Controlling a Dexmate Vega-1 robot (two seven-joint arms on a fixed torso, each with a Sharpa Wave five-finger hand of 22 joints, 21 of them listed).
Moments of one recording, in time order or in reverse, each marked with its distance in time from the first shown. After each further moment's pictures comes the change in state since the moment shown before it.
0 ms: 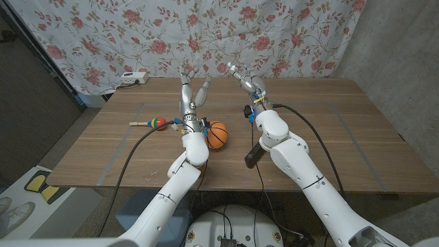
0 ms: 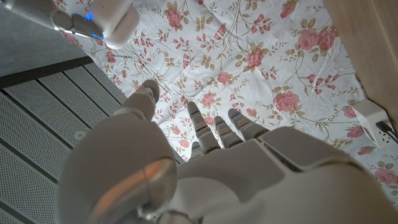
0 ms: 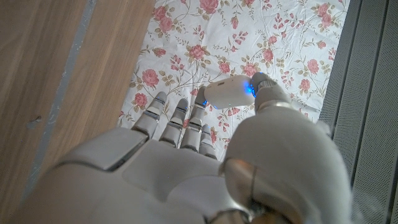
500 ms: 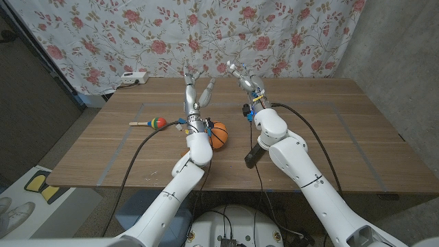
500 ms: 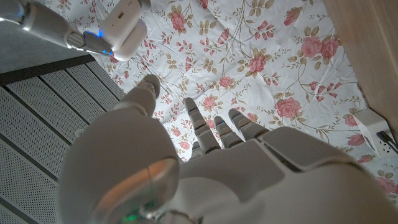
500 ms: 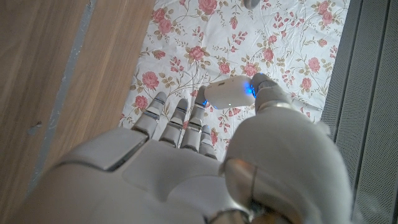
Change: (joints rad) left arm -0.027 -0.018 0.020 0.055 -0.007 -0.040 0.023; left_hand 0.069 -0.025 -0.036 0.011 0.005 0.000 0.011 -0.005 0.000 0.110 -0.005 0.028 0.014 0.000 0.000 -0.007 0.000 -0.009 0.009 0.000 0.000; right arm 0.004 0.012 -0.004 -0.005 0.013 -0.019 -0.002; right_hand -0.006 0.001 -0.003 0.003 0.005 0.000 0.000 -0.004 0.000 0.000 0.000 0.004 0.000 0.000 0.000 0.000 0.000 -0.004 0.004 0.000 0.000
